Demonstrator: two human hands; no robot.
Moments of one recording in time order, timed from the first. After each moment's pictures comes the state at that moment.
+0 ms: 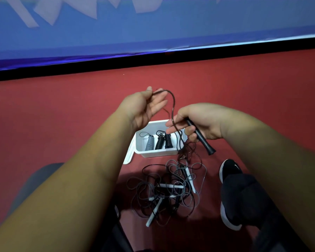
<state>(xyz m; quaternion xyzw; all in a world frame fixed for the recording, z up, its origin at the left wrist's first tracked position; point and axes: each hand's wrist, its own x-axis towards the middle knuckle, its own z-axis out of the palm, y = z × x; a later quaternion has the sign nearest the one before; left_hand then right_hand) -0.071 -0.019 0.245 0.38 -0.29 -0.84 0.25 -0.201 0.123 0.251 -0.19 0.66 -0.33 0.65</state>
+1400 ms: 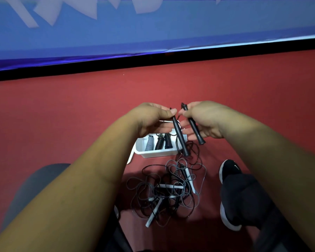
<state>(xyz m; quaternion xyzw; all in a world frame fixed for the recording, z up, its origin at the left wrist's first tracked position) -0.068 0.001 0.236 0.42 -0.55 -0.72 0.01 -0.206 0.122 0.245 -0.18 0.75 -0.36 0.52</state>
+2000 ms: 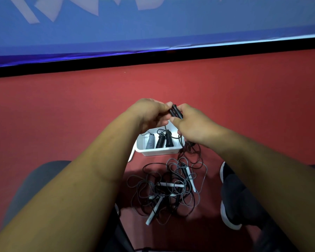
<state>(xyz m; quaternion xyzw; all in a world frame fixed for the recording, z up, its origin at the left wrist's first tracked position) -0.069 -0.005 0.237 0.46 -0.54 -0.70 0.07 -0.169 0.125 0.235 -0.40 0.80 -0.29 0.34</state>
